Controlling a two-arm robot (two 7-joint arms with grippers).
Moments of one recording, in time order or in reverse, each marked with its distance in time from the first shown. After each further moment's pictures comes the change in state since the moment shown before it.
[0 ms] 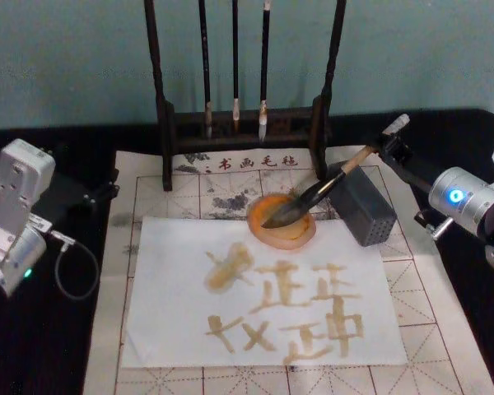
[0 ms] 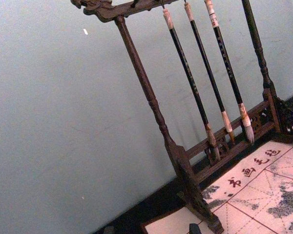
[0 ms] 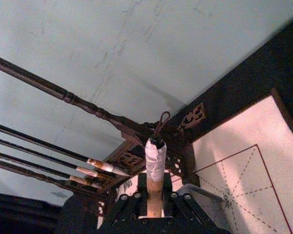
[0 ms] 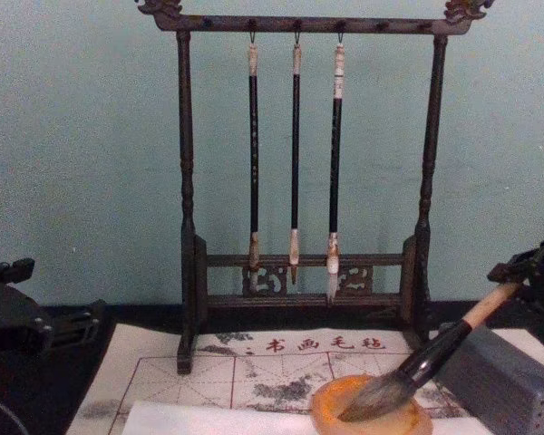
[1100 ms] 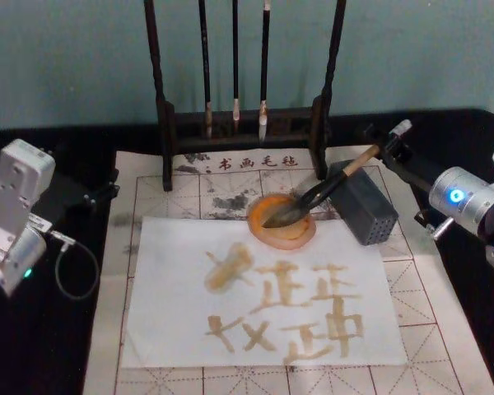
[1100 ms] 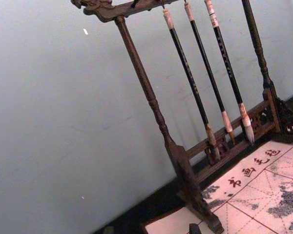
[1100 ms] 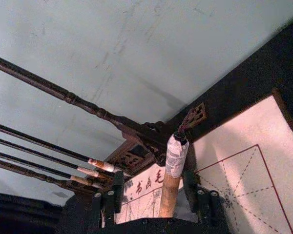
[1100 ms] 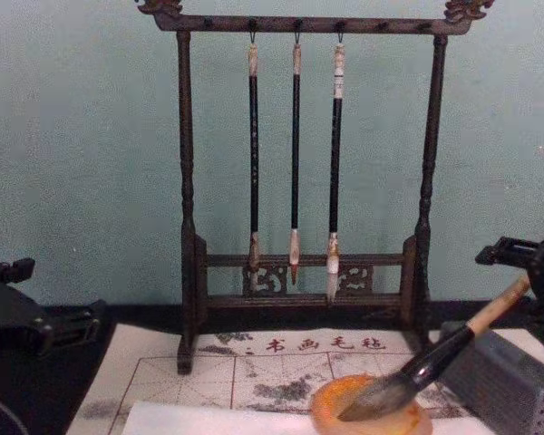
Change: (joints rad) left arm 0.000 0.000 0.000 0.000 0.000 0.000 0.000; right arm -0.002 -0.002 0.005 0.000 0.000 0.003 0.003
